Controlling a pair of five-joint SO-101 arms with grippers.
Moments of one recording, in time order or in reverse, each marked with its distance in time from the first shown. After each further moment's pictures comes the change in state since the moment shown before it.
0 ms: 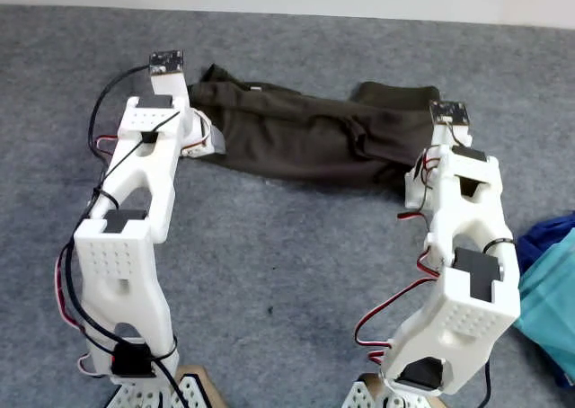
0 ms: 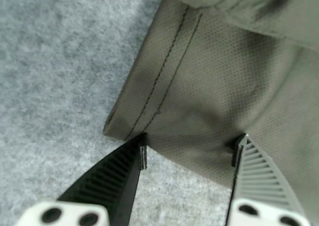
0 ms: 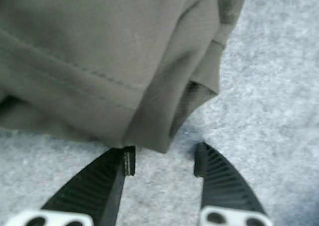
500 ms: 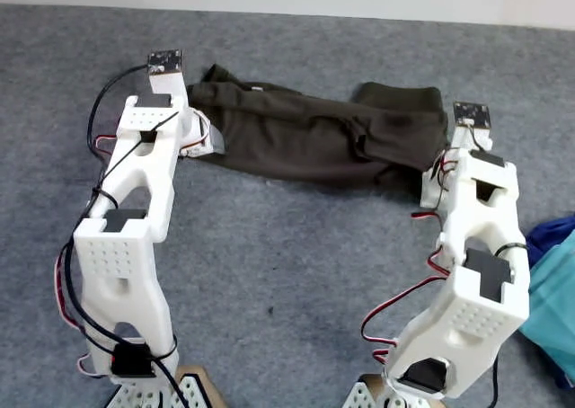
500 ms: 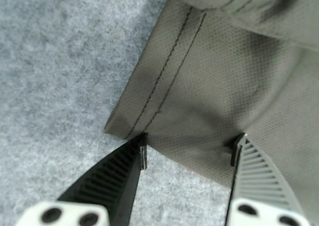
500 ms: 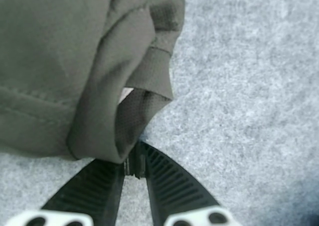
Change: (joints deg) left arm -0.8 0.4 -0.3 0.4 0.1; right arm 1.6 0.6 -1.1 -1.5 0.0
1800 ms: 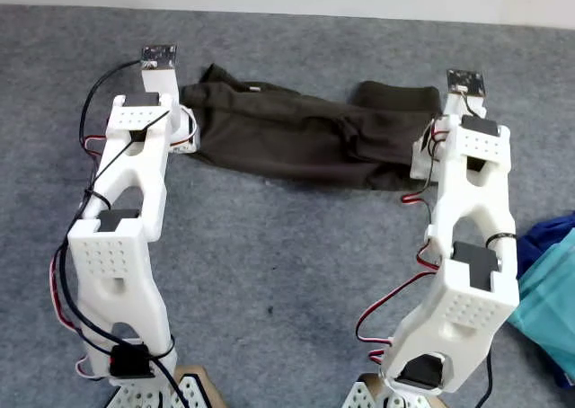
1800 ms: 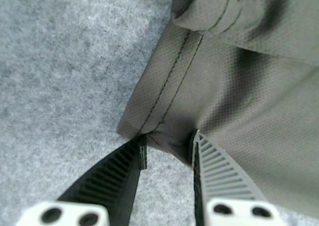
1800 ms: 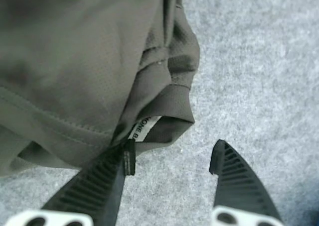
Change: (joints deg) left arm -0.1 2.0 -1.6 -1.6 -7.0; right arm -2.6 0.7 -15.5 13.1 -6.6
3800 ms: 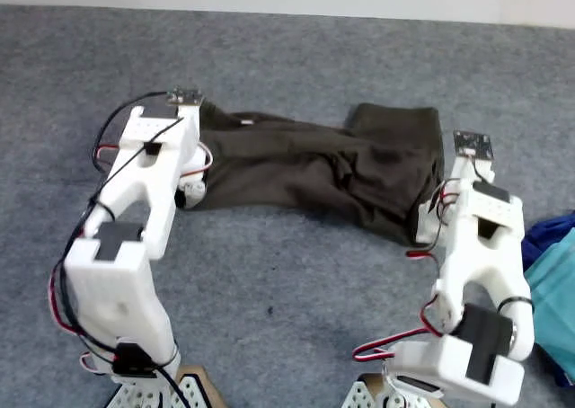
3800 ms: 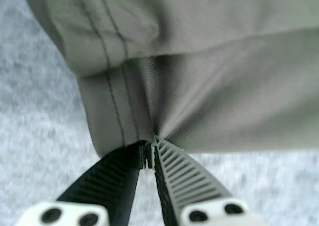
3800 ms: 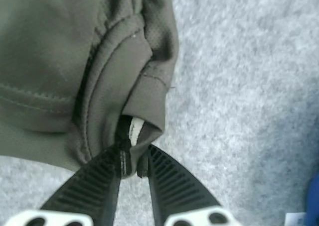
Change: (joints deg) left arm 3.9 -18.8 22.6 16.1 -2.6; right arm 7.1 -26.3 39.6 -8.7 7.5
